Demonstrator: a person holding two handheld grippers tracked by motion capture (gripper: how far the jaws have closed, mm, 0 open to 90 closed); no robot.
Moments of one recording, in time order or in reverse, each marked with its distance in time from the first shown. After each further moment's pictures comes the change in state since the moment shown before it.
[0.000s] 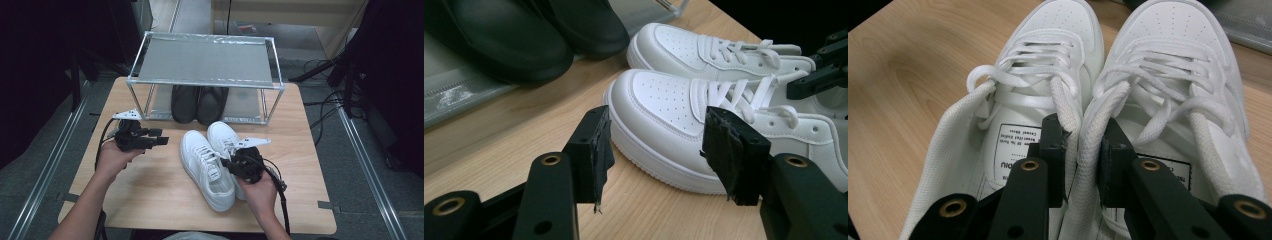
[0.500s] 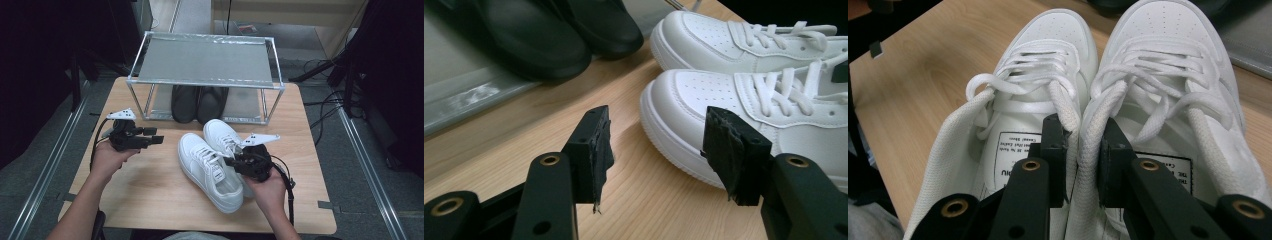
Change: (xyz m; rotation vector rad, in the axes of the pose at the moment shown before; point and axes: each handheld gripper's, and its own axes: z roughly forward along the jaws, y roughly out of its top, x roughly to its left) left arm 0.006 -0.005 -0.015 -0.013 0.045 -0.003; right arm -0.005 0.009 -0.025 -0.020 0.080 -0.055
